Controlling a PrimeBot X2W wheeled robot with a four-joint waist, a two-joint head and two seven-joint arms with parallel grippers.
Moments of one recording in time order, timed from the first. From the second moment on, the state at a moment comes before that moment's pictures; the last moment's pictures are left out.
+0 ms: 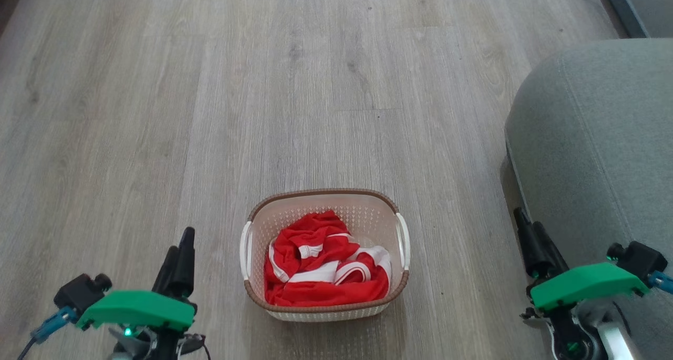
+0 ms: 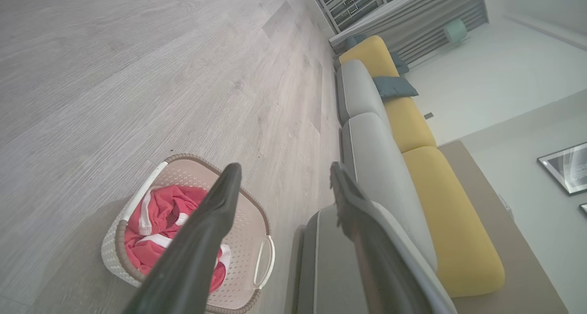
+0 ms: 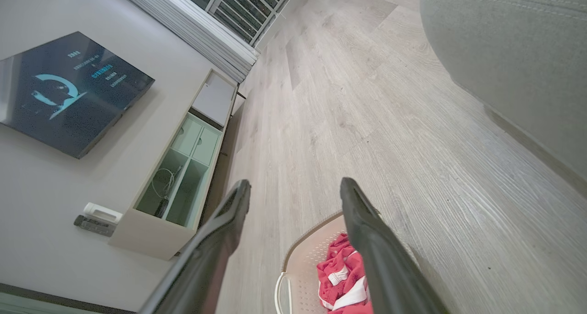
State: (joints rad) left arm -0.02 0.04 -0.01 0.26 -1.03 -0.07 -0.04; right arm -0.05 -0.08 0.01 0.30 0.97 0.13 -0.03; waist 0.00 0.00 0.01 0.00
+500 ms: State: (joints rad) left arm -0.02 0.04 -0.03 0.24 -0.85 -0.06 -0.08; right arm -0.06 -0.09 0.04 0.31 0.80 0.13 -0.07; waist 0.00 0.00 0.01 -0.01
